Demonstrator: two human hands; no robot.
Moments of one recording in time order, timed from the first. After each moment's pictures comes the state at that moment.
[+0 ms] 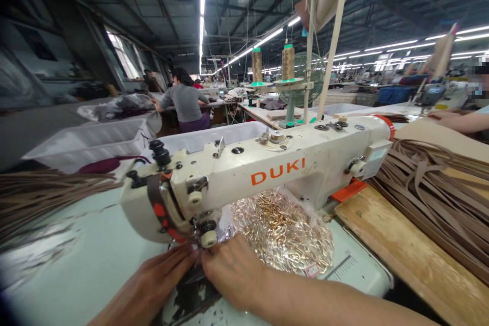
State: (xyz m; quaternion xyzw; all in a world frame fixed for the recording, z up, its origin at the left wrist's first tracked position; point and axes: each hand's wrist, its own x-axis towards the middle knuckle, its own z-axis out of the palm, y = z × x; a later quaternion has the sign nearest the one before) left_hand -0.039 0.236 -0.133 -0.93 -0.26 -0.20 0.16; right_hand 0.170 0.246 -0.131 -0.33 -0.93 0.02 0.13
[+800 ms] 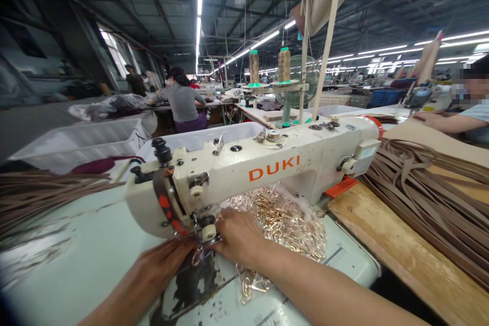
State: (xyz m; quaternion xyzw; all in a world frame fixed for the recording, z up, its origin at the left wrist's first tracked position) left_hand -0.051 0.247 -0.148 -0.92 -0.33 -0.21 0.08; right_hand 0.182 0.268 -0.109 -0.44 -0.88 0.07 0.16
